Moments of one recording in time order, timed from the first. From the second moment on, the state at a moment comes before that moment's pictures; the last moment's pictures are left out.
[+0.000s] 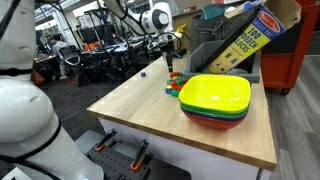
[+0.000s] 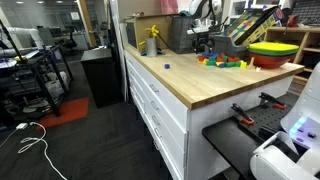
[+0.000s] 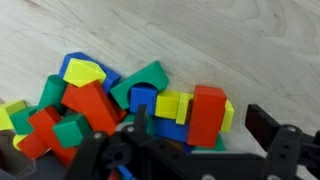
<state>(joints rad) -0.01 0.48 -0.11 -1.74 0.01 2.10 0.99</state>
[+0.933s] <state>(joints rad) 0.00 0.52 -0.12 -1.72 0.04 2.13 0.99</state>
